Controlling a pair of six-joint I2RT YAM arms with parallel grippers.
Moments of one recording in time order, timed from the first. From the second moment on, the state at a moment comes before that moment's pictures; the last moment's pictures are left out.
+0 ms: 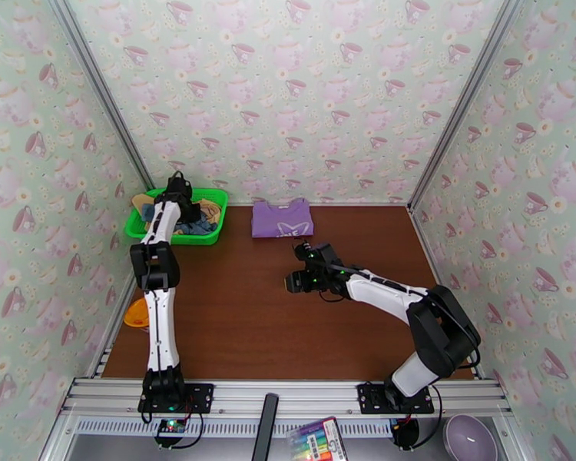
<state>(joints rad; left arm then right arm) 0.13 2.52 2.46 -0.89 0.04 -0.09 0.62 1.61 0.96 -0.21 -0.29 0.35</state>
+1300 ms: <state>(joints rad) -0.19 1.60 2.23 -1.14 0.37 -0.11 0.64 1.10 0.94 -0.28 -0.26 -0.27</state>
